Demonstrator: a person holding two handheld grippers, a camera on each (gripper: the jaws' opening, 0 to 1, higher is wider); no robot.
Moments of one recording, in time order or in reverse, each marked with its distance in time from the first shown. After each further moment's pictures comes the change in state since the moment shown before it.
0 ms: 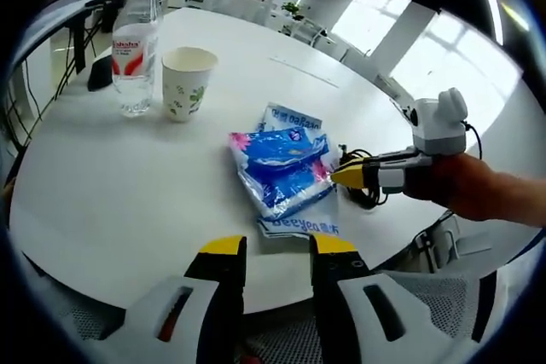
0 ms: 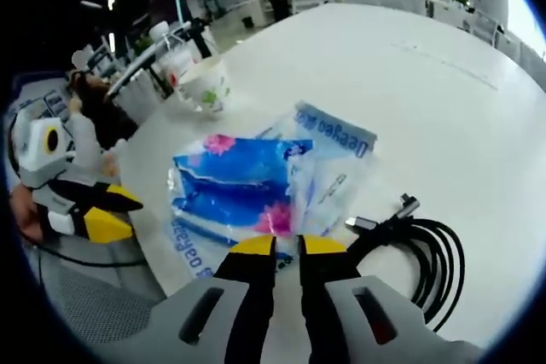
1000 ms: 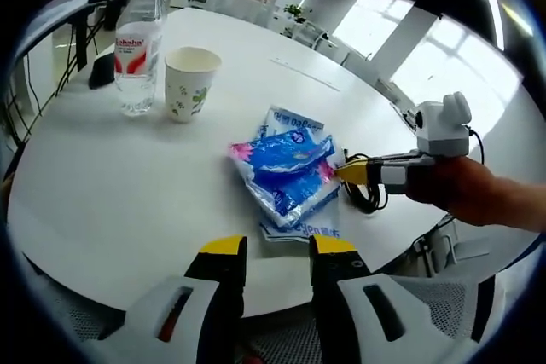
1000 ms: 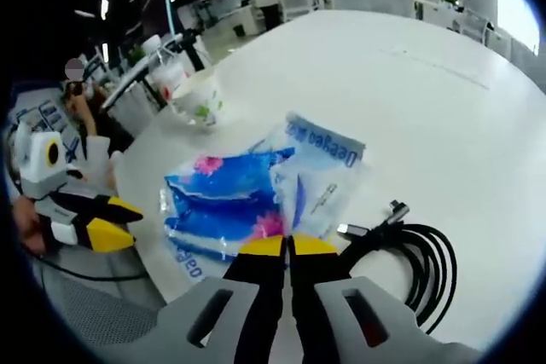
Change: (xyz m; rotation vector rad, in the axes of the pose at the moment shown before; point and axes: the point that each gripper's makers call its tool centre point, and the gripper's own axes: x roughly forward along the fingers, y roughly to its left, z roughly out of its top) left arm 0.002 0.003 0.003 -0.022 -0.012 -0.006; right arm -0.008 -0.004 0.011 0.034 -0.050 -0.029
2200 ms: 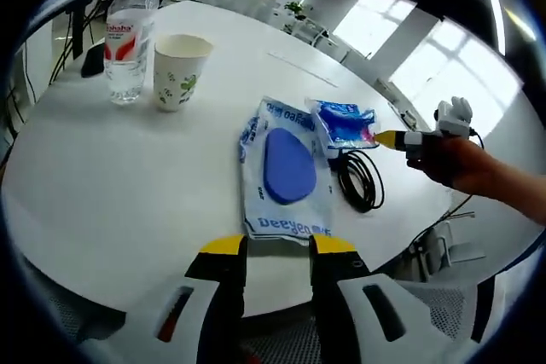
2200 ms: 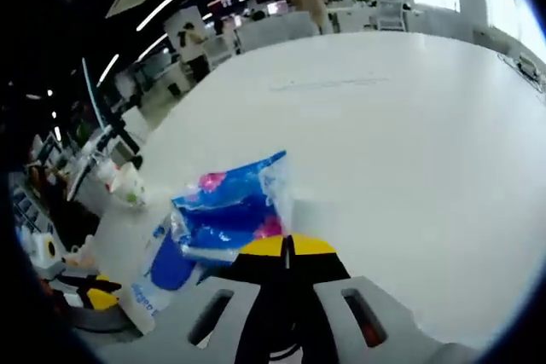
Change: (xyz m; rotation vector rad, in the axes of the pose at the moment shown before) left arm 0.013 -0.012 -0.008 -0.028 0.016 -0.021; right arm -0.064 -0.140 0.025 0.312 -0.198 -0.236
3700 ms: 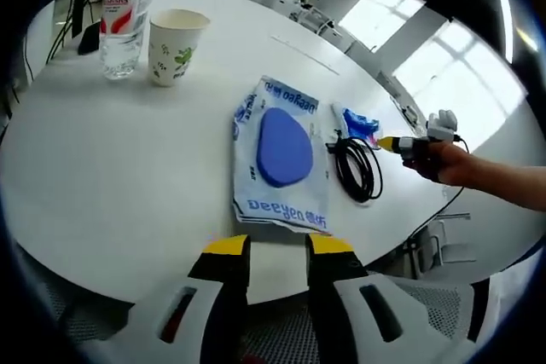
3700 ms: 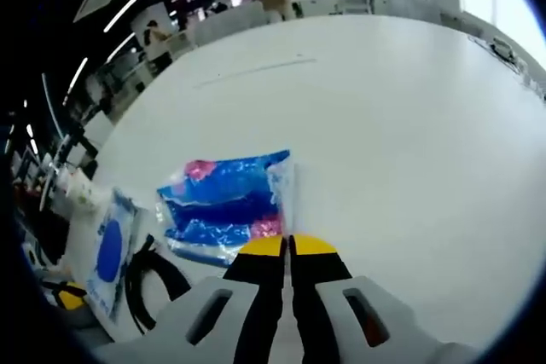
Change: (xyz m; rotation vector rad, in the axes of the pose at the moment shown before) left arm 0.010 -0.007 -0.018 -0.047 0.077 -0.009; right arm 0.008 -0.103 -0.019 0.058 0.059 -0.134
